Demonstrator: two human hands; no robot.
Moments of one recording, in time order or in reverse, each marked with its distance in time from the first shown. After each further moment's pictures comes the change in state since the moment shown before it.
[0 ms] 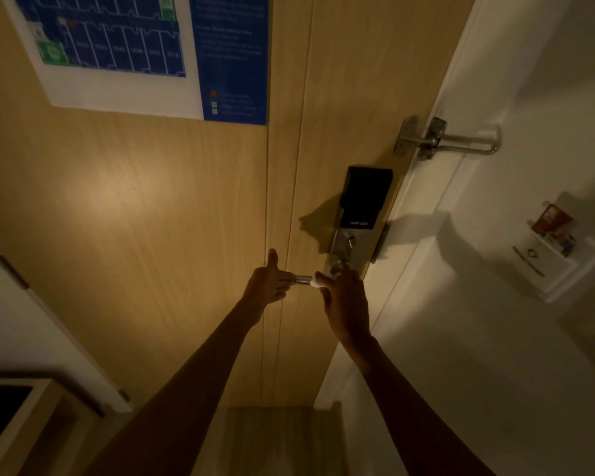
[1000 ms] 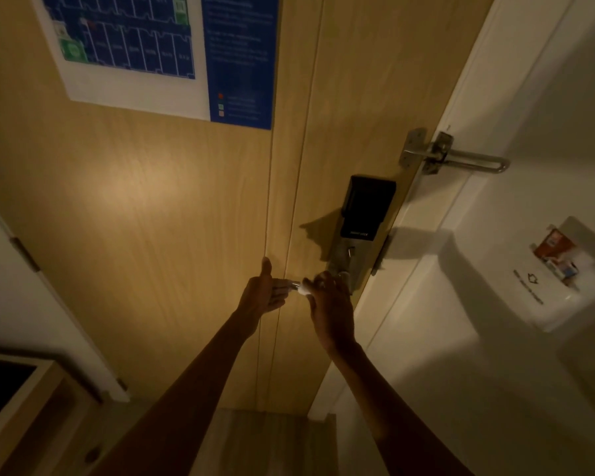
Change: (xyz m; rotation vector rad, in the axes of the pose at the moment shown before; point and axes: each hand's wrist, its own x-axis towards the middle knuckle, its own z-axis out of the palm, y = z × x) left_hand -0.011 -0.008 0.010 -0.114 0.077 -0.005; right_hand 0.007 -0.008 0.005 0.013 -0.038 -0.095
